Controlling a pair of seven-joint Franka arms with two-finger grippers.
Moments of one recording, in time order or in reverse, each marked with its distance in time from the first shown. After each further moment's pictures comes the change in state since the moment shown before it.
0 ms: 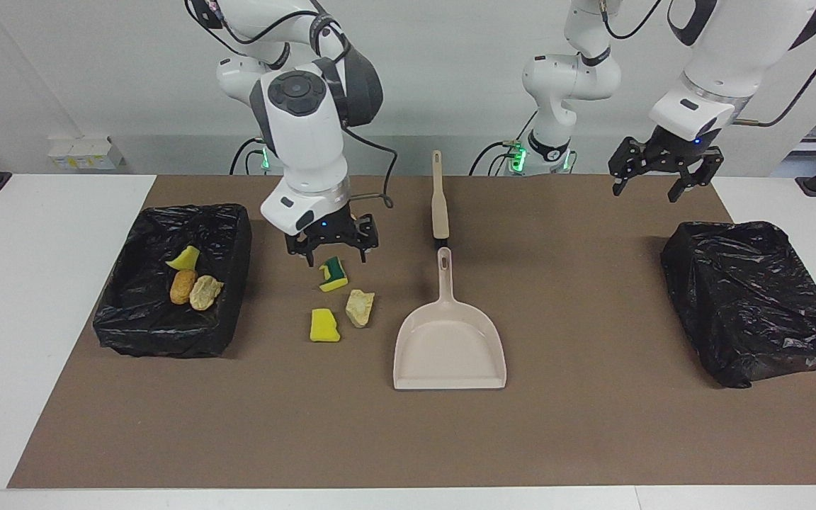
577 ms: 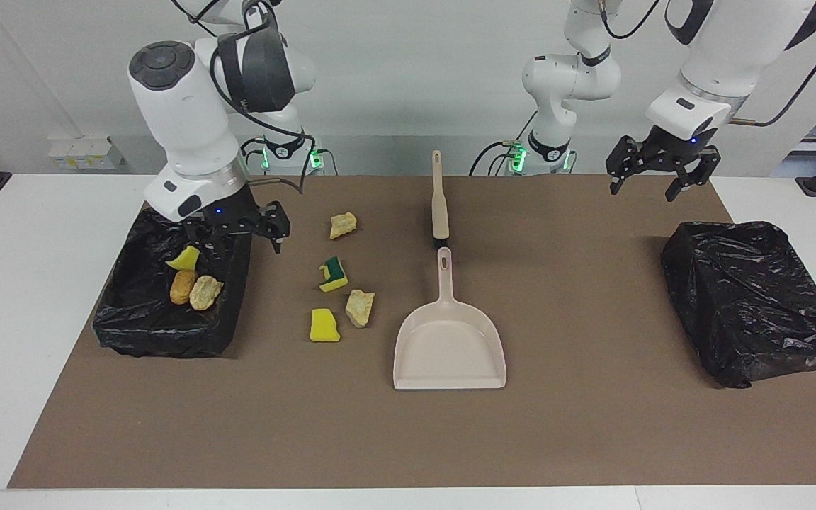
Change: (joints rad) left arm 0.000 -0.001 -0.006 0.000 0.000 -0.004 0.000; right arm -0.177 -0.078 -0.036 0.000 -0.001 -0.098 -0.169
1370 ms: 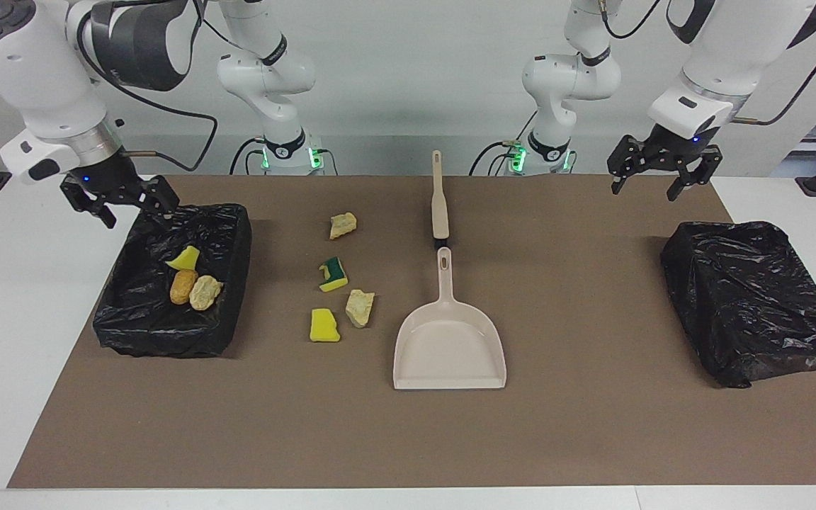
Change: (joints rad) left arm 0.001 0.000 0.002 0.003 0.000 0.000 0.000; right arm -0.010 -0.101 -0.229 -0.034 -0.001 -0.106 -0.189
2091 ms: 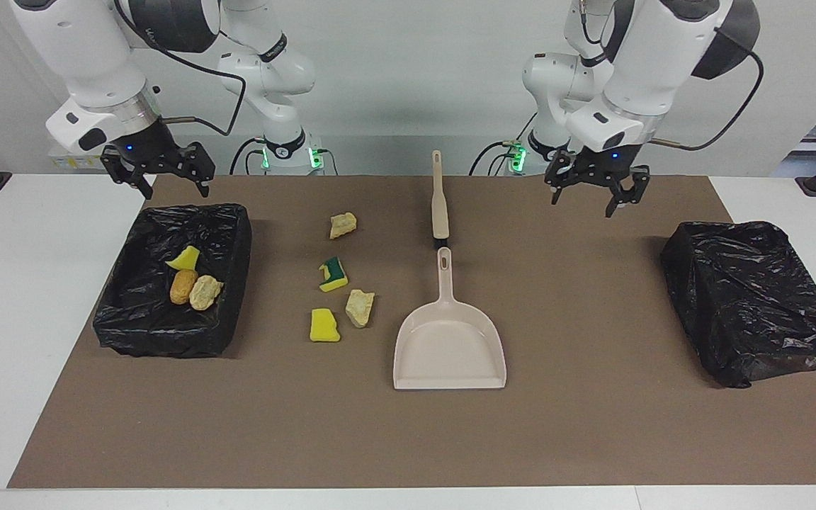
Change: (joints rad) left arm -0.180 0.017 -0.035 -0.118 -0.002 0.140 -0.002; right arm -0.097 -0.071 0.186 -0.038 0.000 -0.081 0.031
